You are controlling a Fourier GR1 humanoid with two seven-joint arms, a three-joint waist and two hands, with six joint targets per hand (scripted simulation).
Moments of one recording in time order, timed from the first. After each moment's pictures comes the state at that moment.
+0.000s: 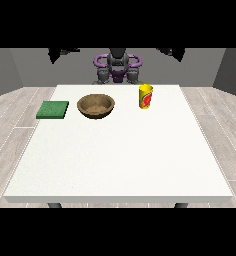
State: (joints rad) left arm -0.08 0.20 0.22 -1.65 0.24 -0.13 -0.01; right arm -0.01 -0.24 -0.21 -1.65 -0.24 0.20 -0.01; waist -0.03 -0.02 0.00
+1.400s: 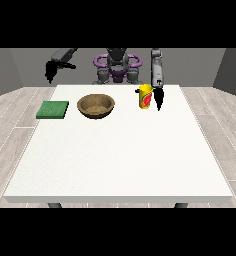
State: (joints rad) left arm -0.36 0.08 0.24 -0.76 0.02 0.03 -0.82; right arm -0.13 -0.24 -0.23 -1.45 -0.20 0.29 -0.24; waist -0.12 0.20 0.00
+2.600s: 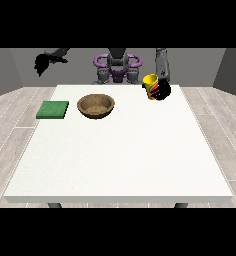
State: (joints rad) left arm -0.43 0.19 0.10 -0.66 -0.28 0.38 -0.73; right arm -0.14 -0.34 -0.32 -1.27 -0.23 0.36 -0.21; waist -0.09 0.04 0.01
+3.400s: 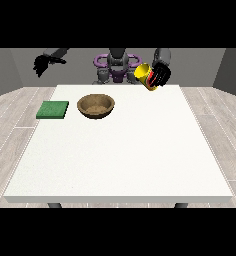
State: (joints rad) left arm -0.72 0.29 -0.10 -0.70 -0.66 0.47 -0.11; right arm -0.16 -0.35 -0.32 -1.13 -0.22 0.40 -0.27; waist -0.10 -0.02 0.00
